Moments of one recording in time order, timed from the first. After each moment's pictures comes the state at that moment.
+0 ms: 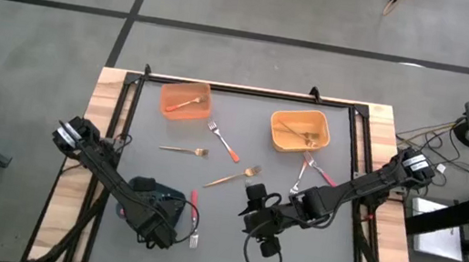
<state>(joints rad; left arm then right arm) -0.68 1.79 1.21 -1.26 -0.02 -0.93 0.44 1.65 1.29 -0.44 0.16 -0.08</state>
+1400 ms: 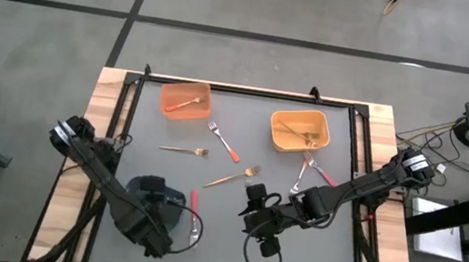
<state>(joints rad) -0.71 1.76 1.48 -1.42 -0.29 -0.80 0.44 1.65 1.29 -0.44 0.16 -0.06</state>
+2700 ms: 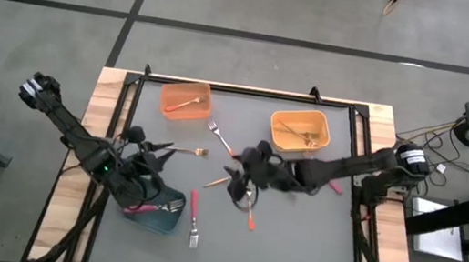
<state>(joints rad) -0.66 1.05 0.73 -0.67 -1.28 -0.41 0.17 1.65 1.22 -0.12 0.46 0.46</state>
